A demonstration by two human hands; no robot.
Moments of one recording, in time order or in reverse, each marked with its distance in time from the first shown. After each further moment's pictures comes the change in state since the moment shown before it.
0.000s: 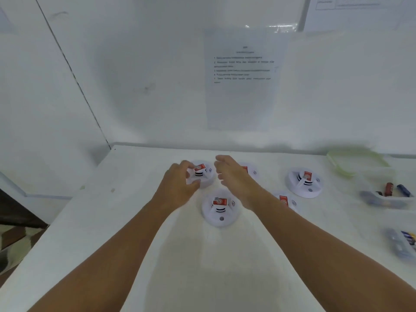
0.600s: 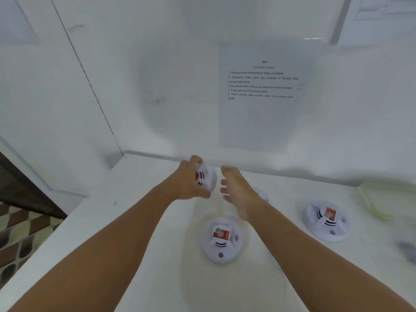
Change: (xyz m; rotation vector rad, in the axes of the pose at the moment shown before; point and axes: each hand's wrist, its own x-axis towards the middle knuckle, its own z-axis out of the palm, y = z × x) left_hand 0.082 0.014 -0.015 0.004 -0.232 -0.108; right_hand 0.080 -0.004 -0.008 0.234 -0.092 0.155
